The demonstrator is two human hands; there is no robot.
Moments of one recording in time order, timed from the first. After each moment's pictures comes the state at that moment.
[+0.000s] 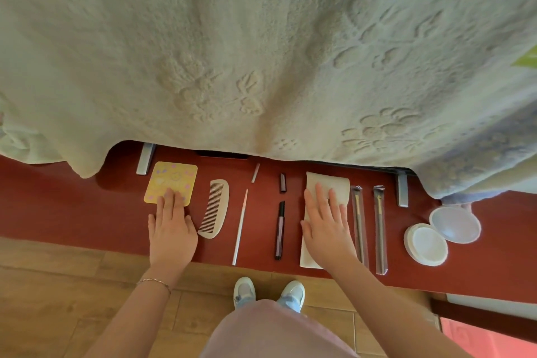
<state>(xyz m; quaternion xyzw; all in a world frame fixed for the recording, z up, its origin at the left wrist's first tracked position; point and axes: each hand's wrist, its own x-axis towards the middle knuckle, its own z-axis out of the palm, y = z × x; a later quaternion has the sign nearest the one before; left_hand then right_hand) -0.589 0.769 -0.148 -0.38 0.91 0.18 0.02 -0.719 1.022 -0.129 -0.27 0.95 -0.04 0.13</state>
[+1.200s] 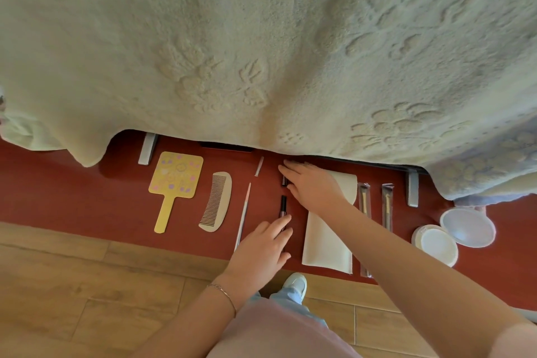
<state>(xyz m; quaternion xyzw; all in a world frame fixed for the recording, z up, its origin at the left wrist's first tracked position) -0.618 0.885 -0.133 0.02 0.98 0.20 0.07 -0.792 0.966 -0.122 -0.47 0.87 -0.06 0.12</state>
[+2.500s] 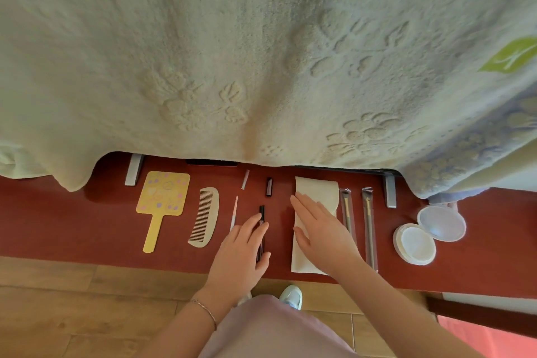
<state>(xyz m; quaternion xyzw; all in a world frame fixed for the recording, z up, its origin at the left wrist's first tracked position) -0.613 0.871 -0.133 -0.05 0.98 0.20 -0.01 -0.723 1.028 -0.080 -0.36 0.91 -0.12 0.15</state>
